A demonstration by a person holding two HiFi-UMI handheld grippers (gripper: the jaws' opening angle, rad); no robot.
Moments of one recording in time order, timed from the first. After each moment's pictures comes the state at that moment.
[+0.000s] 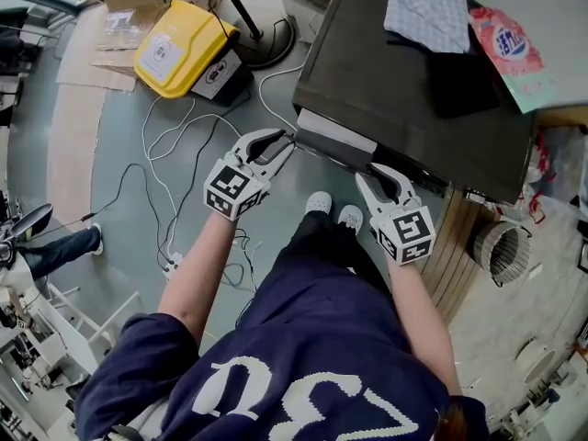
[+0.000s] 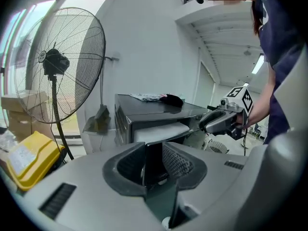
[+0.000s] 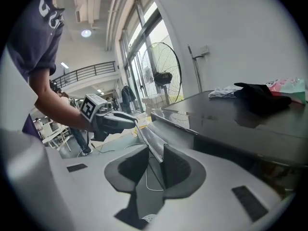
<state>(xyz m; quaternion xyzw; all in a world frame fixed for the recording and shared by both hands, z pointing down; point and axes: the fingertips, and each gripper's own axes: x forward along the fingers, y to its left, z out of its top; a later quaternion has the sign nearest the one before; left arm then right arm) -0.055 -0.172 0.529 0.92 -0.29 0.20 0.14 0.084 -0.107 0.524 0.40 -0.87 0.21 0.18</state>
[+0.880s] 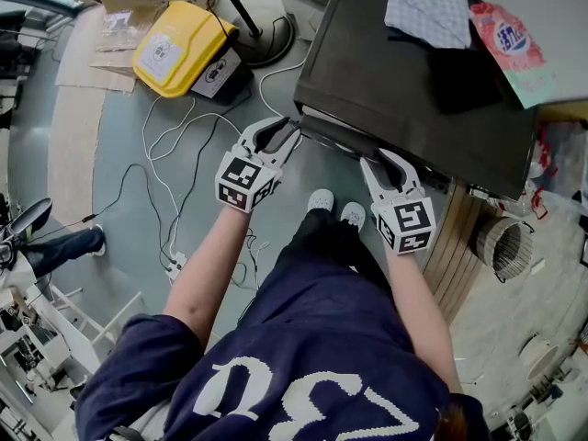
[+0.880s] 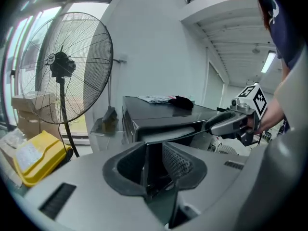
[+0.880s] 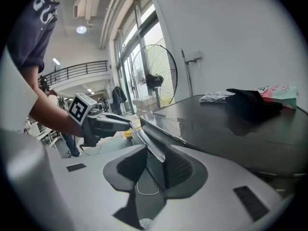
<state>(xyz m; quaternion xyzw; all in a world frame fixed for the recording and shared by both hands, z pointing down) -0.051 -0.197 0.530 0.91 -0.34 0.19 0.14 0.091 -0.133 0.523 0.46 -0.85 0.20 0.18</state>
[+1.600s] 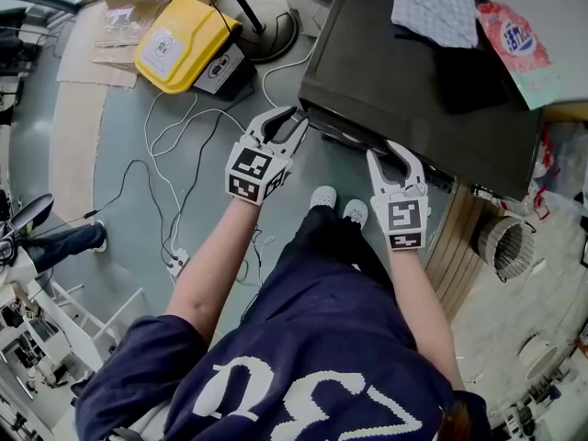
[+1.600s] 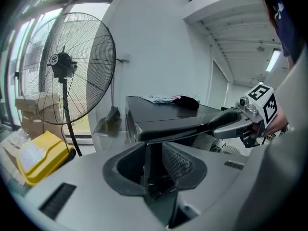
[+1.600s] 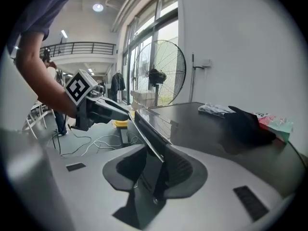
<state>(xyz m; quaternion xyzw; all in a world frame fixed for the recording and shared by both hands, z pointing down) -0.045 -0.212 0.529 0.90 -0.37 0.20 0.14 0.092 -0.147 0.519 0.49 -0.83 0.10 0.26</state>
